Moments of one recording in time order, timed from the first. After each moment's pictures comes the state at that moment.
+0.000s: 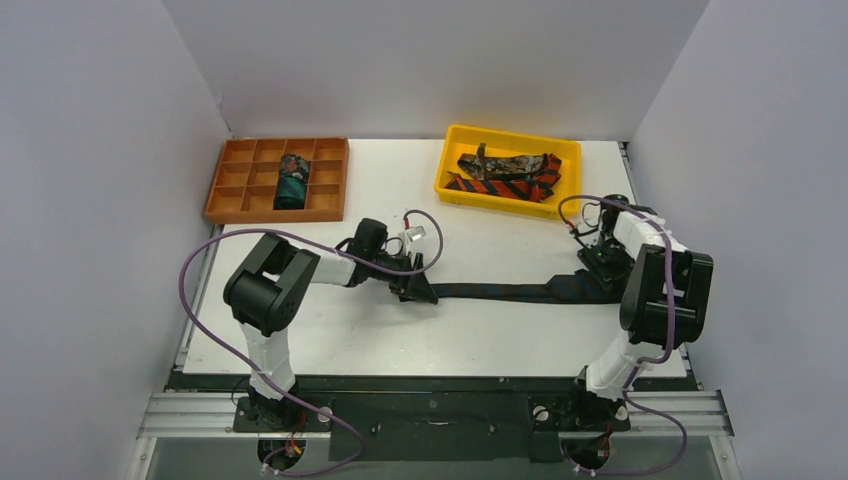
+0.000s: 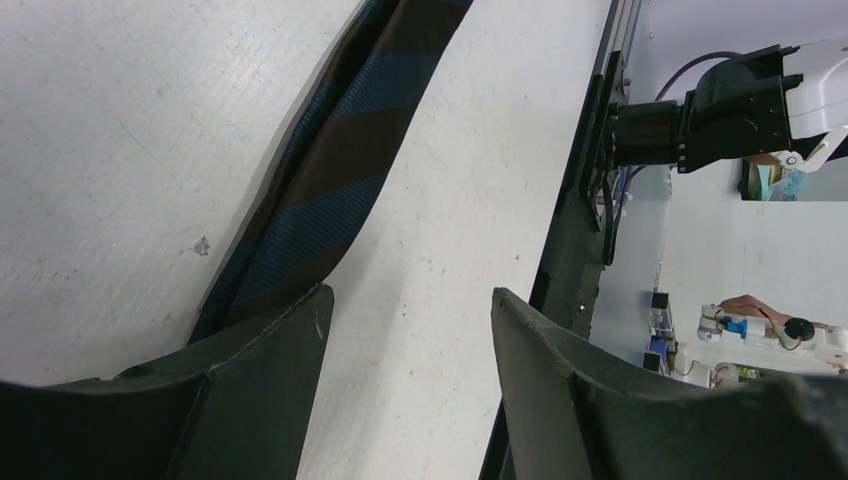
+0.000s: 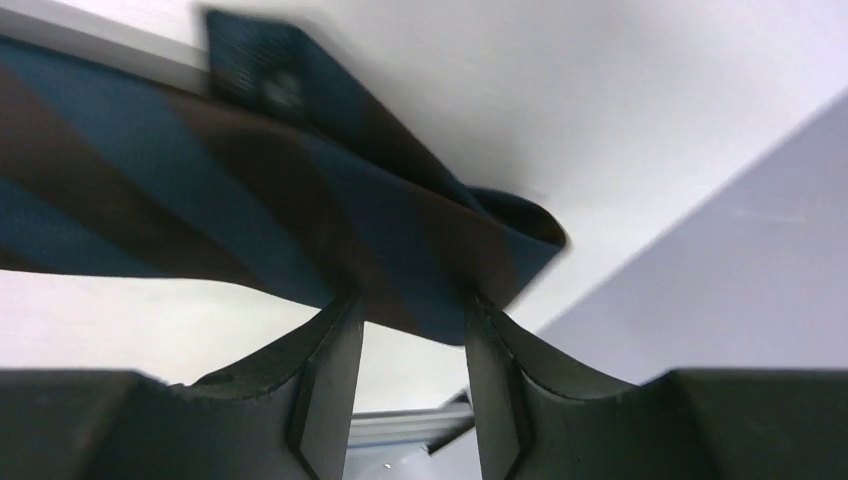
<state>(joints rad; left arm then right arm) -0.51 1.92 0.87 0.23 0.96 -0.39 -0.17 1.73 1.12 -0.87 0.17 -0.66</state>
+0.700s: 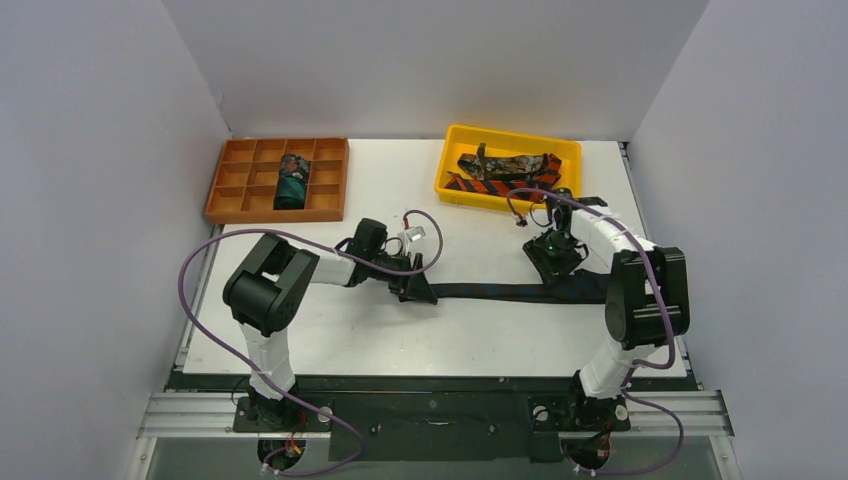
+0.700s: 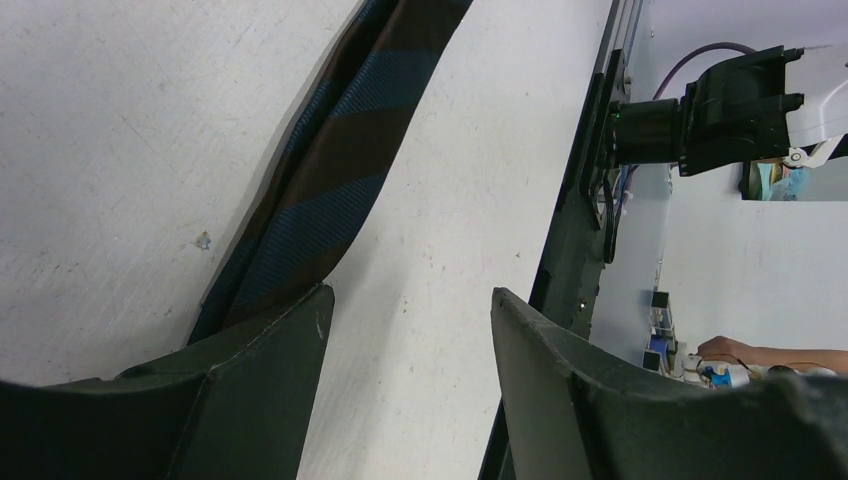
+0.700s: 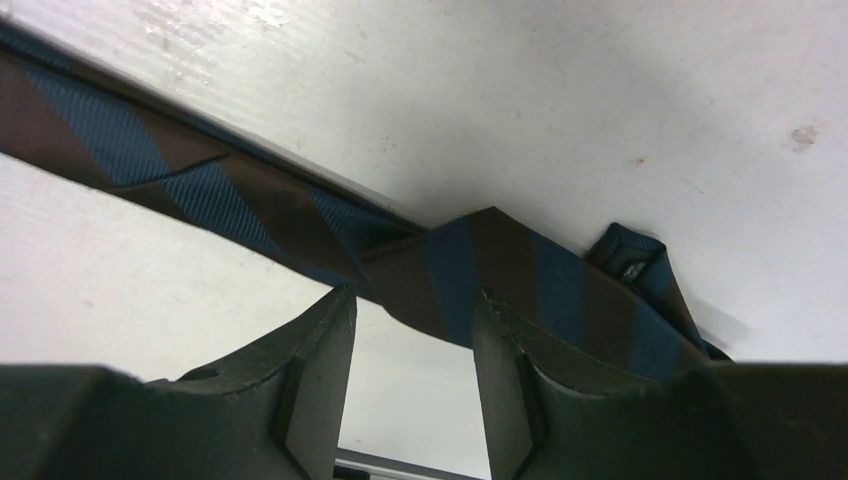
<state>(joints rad) -0.50 1.91 0.87 0.22 0.96 -0.38 0.10 1.71 1.17 -0.93 -0.04 -0.47</state>
